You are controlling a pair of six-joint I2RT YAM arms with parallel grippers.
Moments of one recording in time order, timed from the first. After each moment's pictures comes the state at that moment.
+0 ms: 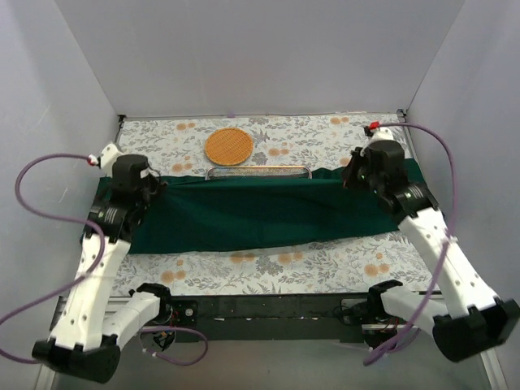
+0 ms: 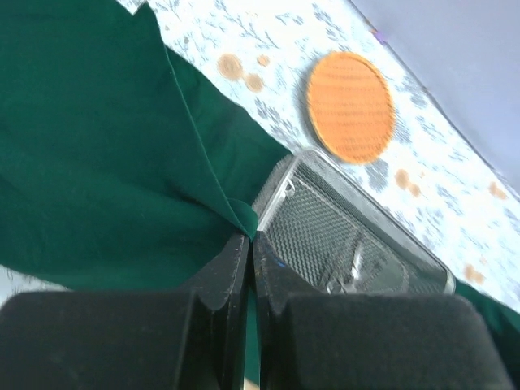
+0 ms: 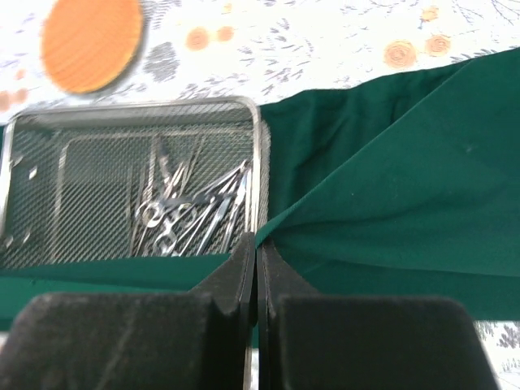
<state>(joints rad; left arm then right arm) -0.21 0.95 1.17 -0.81 -0.42 -0.81 0.36 1.10 1.11 -0.58 0.09 0.38</state>
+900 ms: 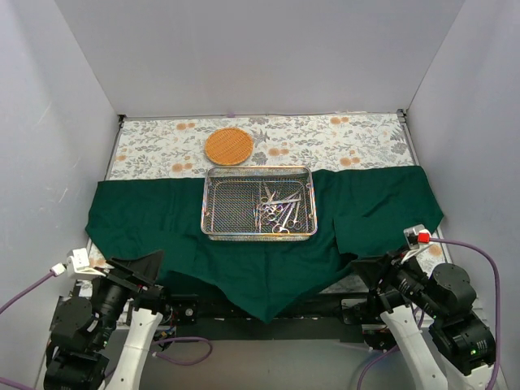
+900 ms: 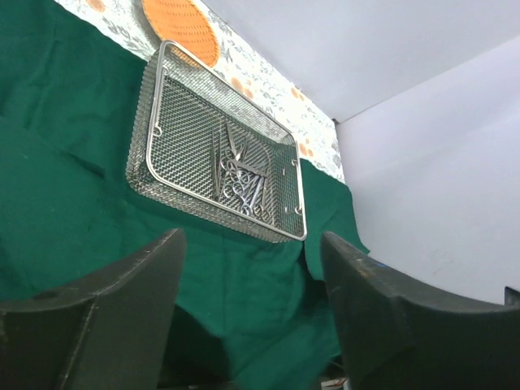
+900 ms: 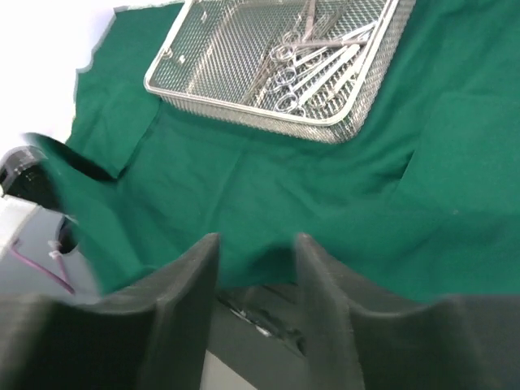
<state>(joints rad) -0.19 0.00 1.02 -1.15 0.02 -0.86 0.35 0.01 0.81 -1.08 -0.33 0.42</state>
